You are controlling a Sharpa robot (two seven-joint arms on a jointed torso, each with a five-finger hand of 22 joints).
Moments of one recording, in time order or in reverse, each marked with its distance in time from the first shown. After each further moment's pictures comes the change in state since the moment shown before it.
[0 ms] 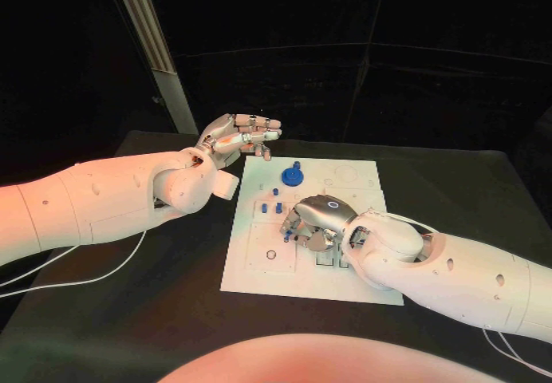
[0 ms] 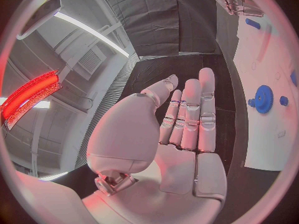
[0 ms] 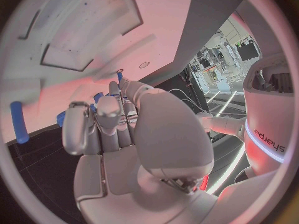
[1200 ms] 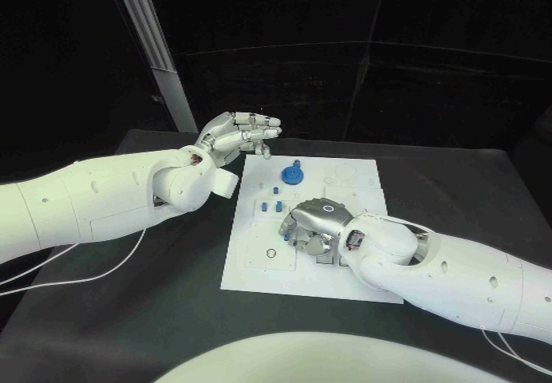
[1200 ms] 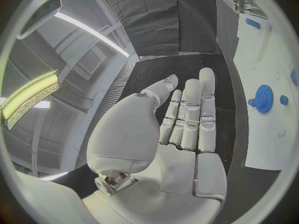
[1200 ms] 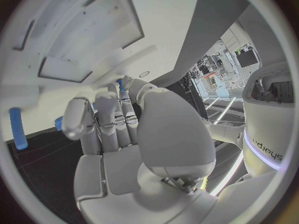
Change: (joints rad) left arm 0.000 0.000 0.000 -0.003 0.000 0.003 -0.001; left_hand 0.000 0.000 -0.003 0.003 0.000 0.000 0.000 0.000 0.000 -0.004 0.004 0.000 0.000 -0.003 0.004 0.000 -0.002 0.000 0.000 0.000 0.000 -0.001; right arm 0.000 0.015 -0.020 -0.011 -0.054 0.024 -0.010; right_hand -0.077 -0.044 -0.037 -0.004 0.009 -0.123 0.025 -0.010 -0.006 -0.132 0.032 -0.045 -0.007 -0.056 0.032 -0.126 -0.159 0.018 -0.123 0.021 -0.104 -0.123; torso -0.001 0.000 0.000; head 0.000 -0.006
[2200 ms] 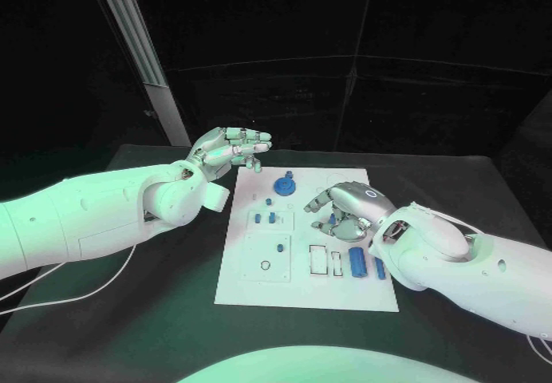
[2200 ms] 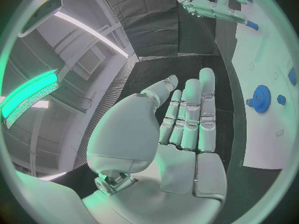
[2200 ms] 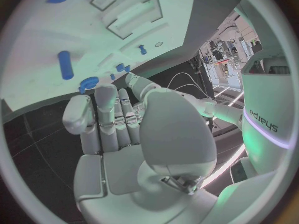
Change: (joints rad) left arm 0.000 -0.004 -0.006 -0.008 0.000 0.018 -0.011; left_hand -0.004 0.004 -0.003 -0.003 0.000 -0.004 0.003 0.000 0.000 -0.003 -0.004 0.004 0.000 0.000 0.000 0.000 -0.003 0.000 0.000 0.000 0.000 -0.001; right arm 0.010 -0.207 0.081 0.127 0.092 -0.152 -0.005; right_hand -0.030 0.006 -0.067 -0.009 0.052 -0.003 -0.006 0.002 0.004 -0.051 0.000 0.092 0.002 -0.003 -0.005 -0.013 -0.070 0.014 0.009 0.004 -0.015 -0.008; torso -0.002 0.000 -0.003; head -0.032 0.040
